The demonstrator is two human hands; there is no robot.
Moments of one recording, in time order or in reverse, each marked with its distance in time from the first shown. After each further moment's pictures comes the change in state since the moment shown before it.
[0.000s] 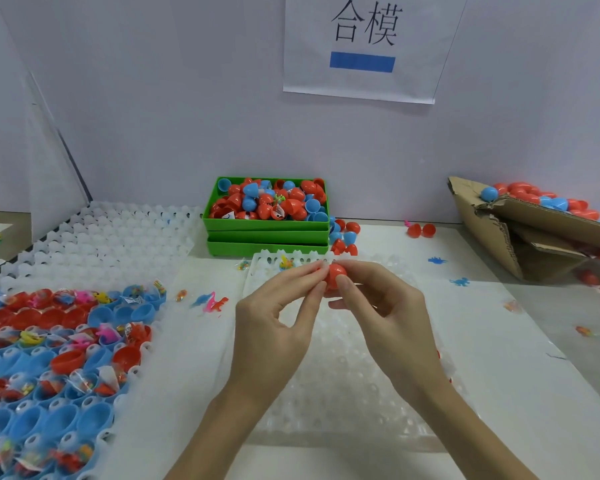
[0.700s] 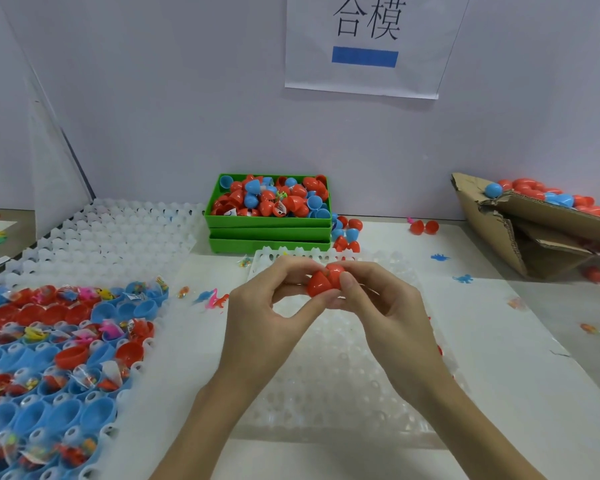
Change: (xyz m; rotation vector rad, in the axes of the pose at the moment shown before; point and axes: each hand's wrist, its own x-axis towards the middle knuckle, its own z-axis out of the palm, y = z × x) left_hand 0.008 0.002 -0.013 -0.050 -0.092 -0.018; right_hand -0.003 -0.002 0.001 0.013 -0.036 0.076
